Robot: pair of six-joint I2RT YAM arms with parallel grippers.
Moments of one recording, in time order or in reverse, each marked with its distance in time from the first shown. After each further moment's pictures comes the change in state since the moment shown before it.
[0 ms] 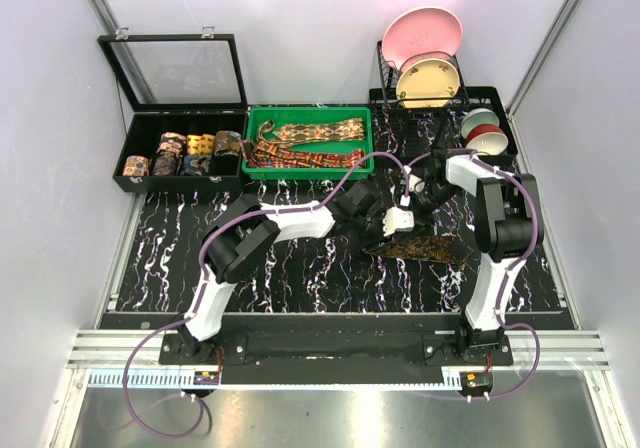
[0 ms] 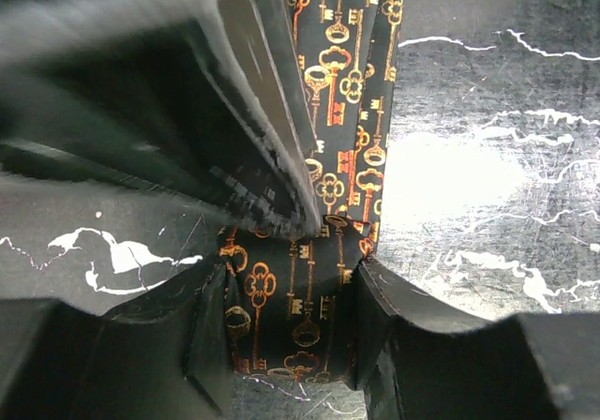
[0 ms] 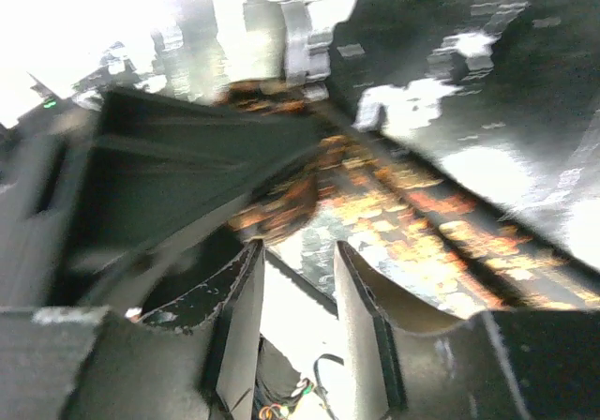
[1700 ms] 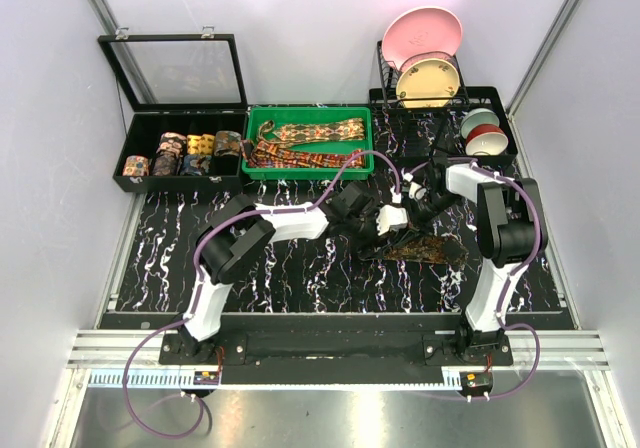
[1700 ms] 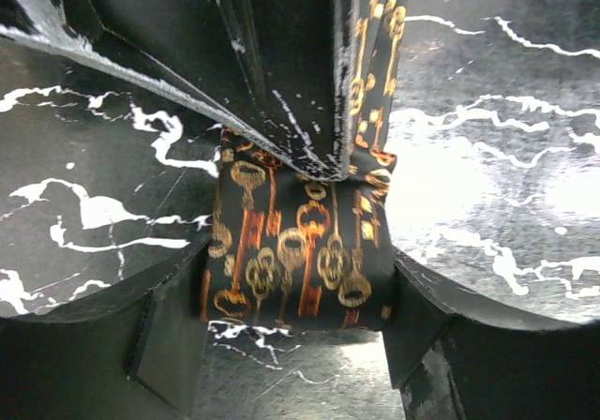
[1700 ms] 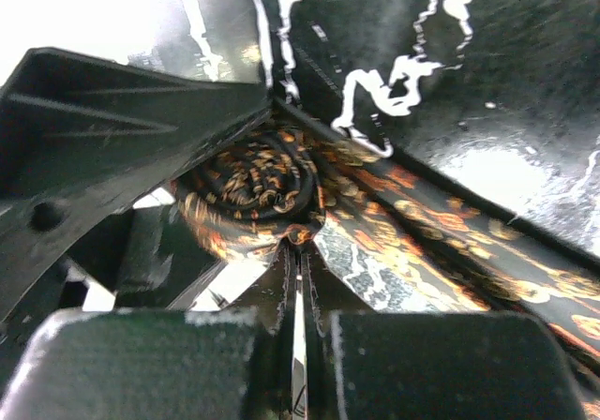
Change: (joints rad) left arm 0.014 -0.047 -0.065 0.034 0.027 -0.100; right arm 0.007 -0.058 -0.116 0.106 -0.006 0.098
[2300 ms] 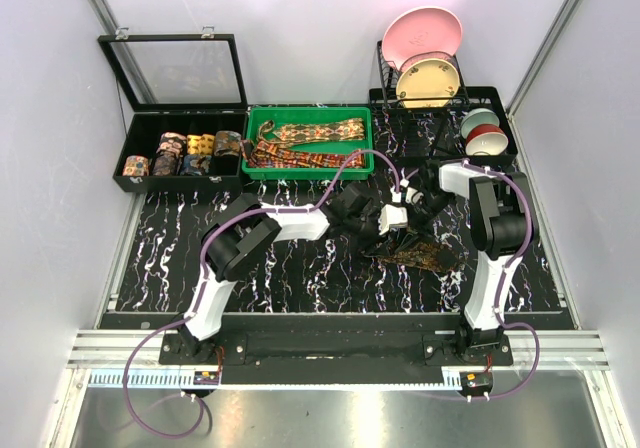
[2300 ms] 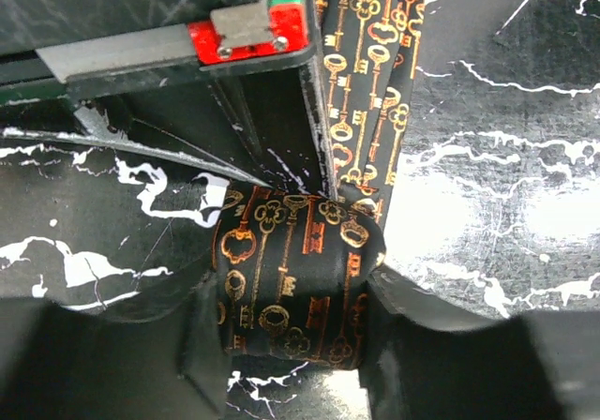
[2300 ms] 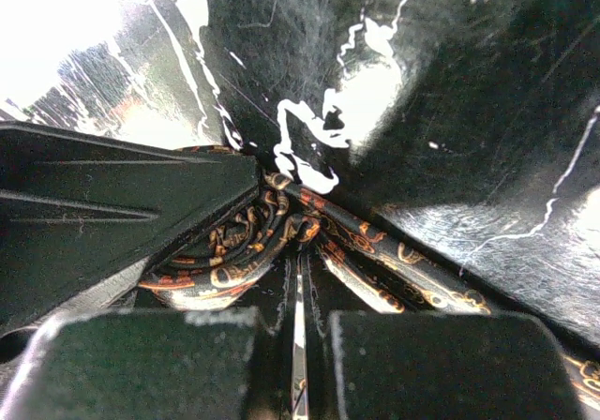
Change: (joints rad) left arm 0.007 0.043 -0.013 0.135 0.114 -0.029; right arm 0.024 0.080 0.037 -0.037 0.079 -0.001
